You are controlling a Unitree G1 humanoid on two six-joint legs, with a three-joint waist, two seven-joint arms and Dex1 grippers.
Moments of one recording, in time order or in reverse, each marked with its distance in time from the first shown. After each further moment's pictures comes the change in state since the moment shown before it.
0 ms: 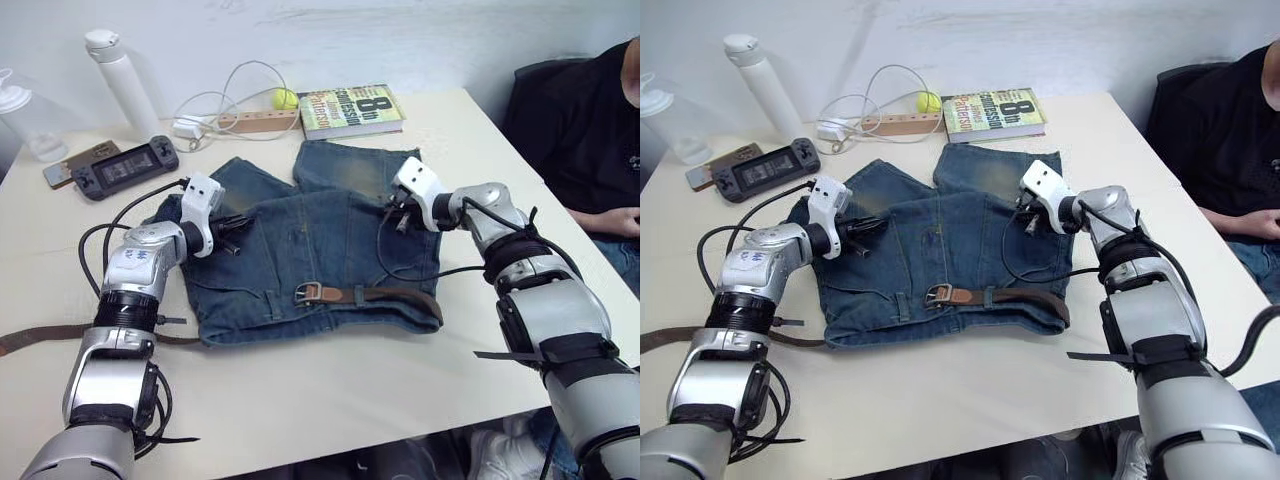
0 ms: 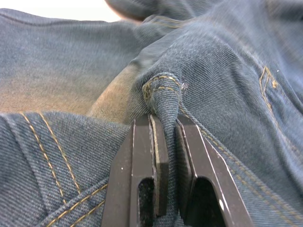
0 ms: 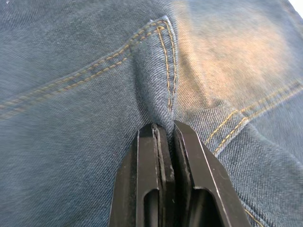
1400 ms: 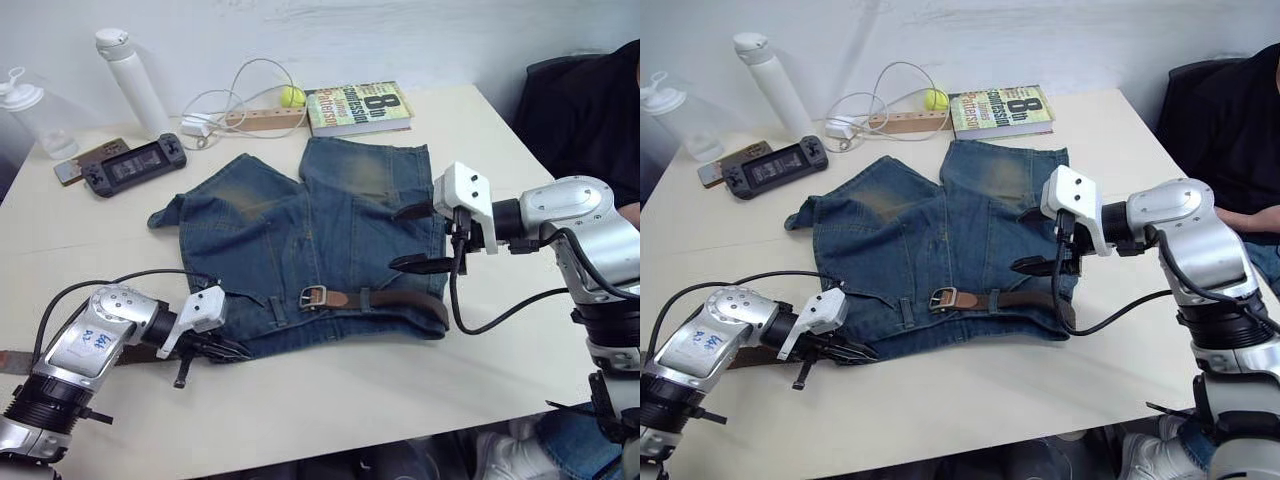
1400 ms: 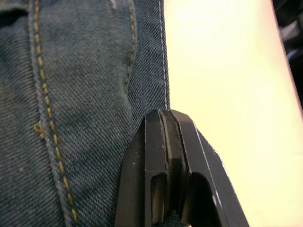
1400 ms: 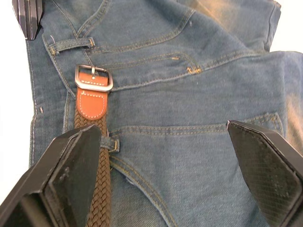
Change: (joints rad) left arm 0.536 0.375 -0.188 -0.633 -0.068 -0.076 -0.657; right arm 0.456 -0.394 -0.075 -1.335 0.351 0.604 0.407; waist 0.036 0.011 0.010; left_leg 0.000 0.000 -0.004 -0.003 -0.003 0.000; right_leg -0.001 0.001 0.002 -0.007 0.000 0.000
